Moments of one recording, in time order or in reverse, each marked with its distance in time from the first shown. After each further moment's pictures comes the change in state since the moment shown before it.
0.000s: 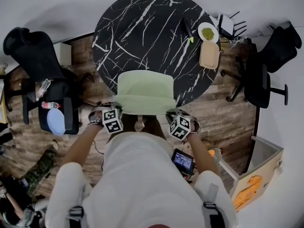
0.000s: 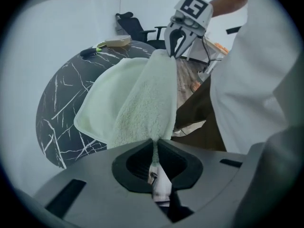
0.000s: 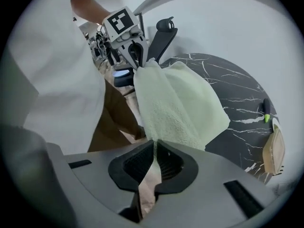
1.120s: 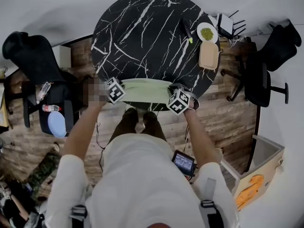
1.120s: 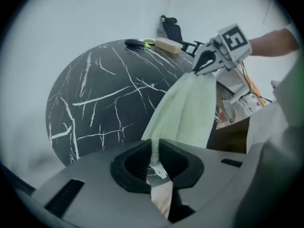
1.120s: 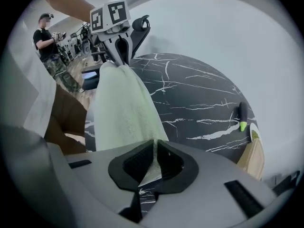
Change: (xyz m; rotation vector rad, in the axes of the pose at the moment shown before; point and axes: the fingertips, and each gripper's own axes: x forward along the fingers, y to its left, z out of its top) left arm 0.008 0.147 0.032 -0.360 -0.079 0.061; right arm 0.020 -0.147 0.035 0.086 -0.007 -0.233
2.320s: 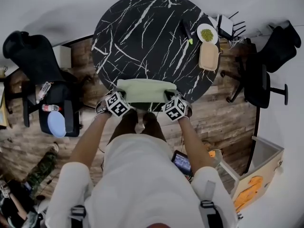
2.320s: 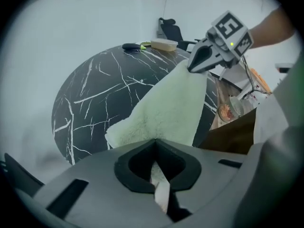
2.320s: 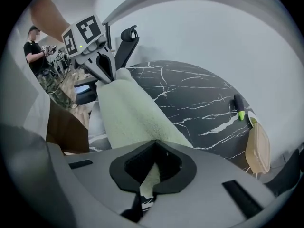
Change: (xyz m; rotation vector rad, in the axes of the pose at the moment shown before) left arm 0.010 -0.042 -0.023 -0.002 -0.028 0.104; right arm 0.005 0.026 0.005 0.152 -0.108 -0.056
